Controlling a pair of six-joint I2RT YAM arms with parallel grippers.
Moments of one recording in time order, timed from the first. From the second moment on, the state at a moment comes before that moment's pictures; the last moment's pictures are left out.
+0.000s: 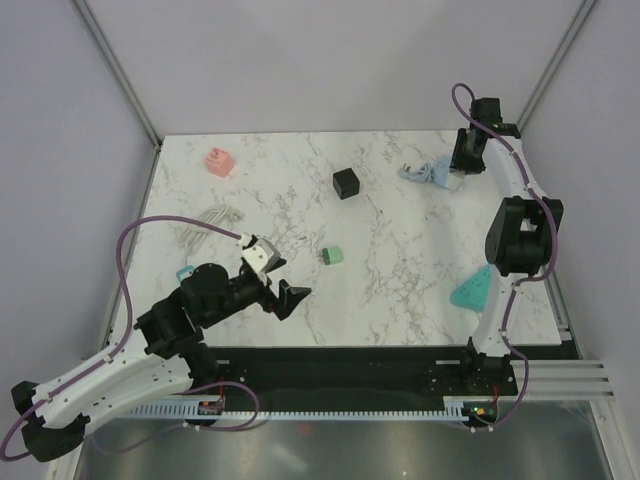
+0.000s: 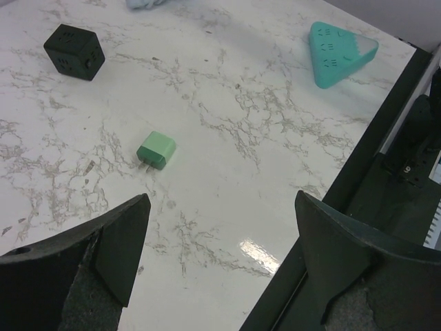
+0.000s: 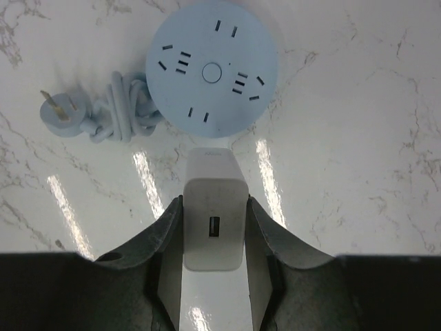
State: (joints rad) left arm -0.95 0.58 0.65 -0.28 -0.03 -0.08; right arm -0.06 2.10 1.95 -0.79 0.07 0.20
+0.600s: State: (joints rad) left arm -0.95 0.63 0.63 -0.27 -0.10 -0.05; right arm -0.09 2.30 2.19 -0.81 0.07 0.37
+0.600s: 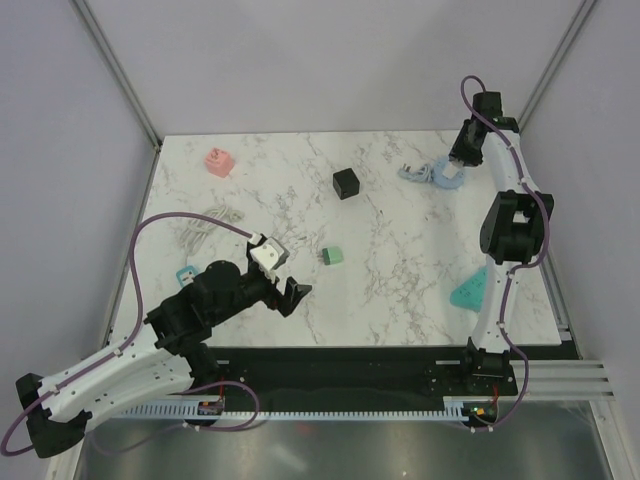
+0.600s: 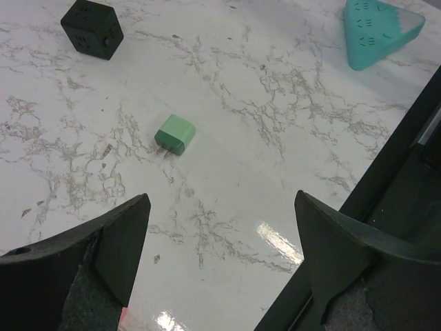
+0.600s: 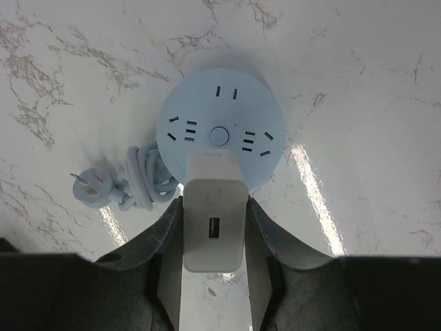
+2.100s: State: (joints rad) left arm -0.95 0.60 0.63 -0.27 -0.10 -0.04; right arm -0.11 2.43 2.41 -1.01 -0.02 0.39
